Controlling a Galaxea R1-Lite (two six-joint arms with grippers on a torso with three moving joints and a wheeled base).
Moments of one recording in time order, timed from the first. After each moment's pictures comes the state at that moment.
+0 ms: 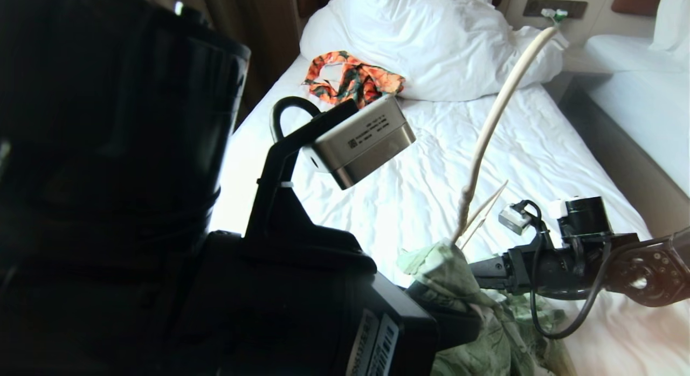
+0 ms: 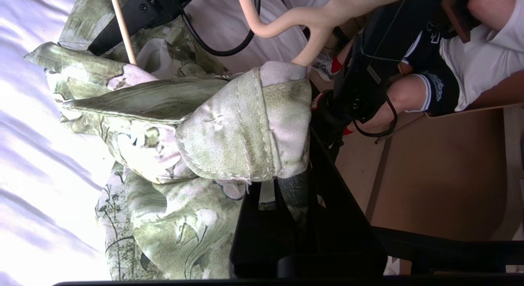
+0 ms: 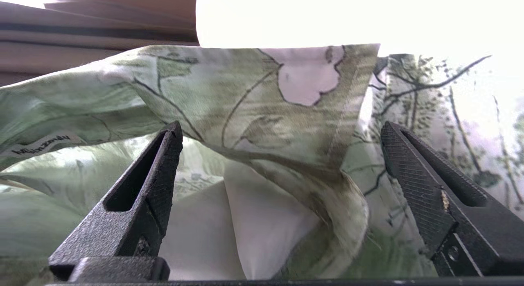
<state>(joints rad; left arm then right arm) -1.17 1.47 -1.24 0.20 -0.16 -0.31 0.19 1.91 -0.80 -0.45 1.06 0.38</state>
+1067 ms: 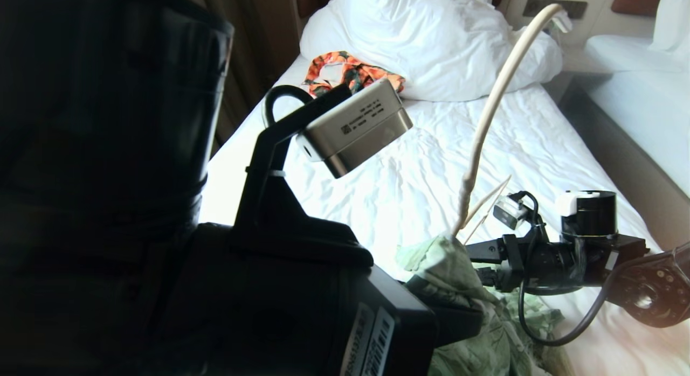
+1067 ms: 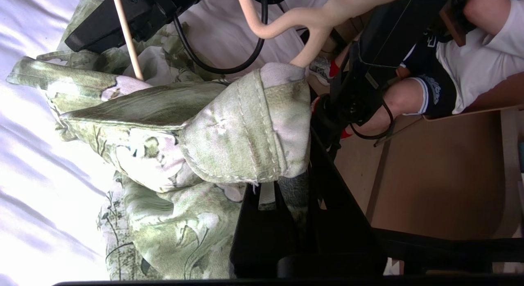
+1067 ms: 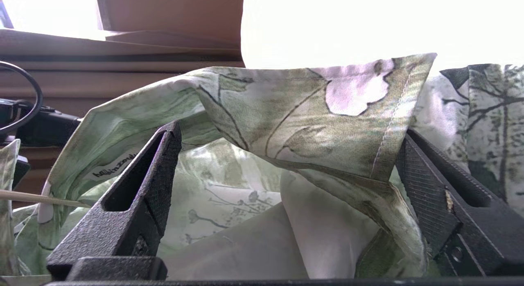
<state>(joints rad) -1.17 1.46 -1.25 0.21 -0.16 -0.31 0.25 1.88 -0.73 -0.75 1.06 0.72</state>
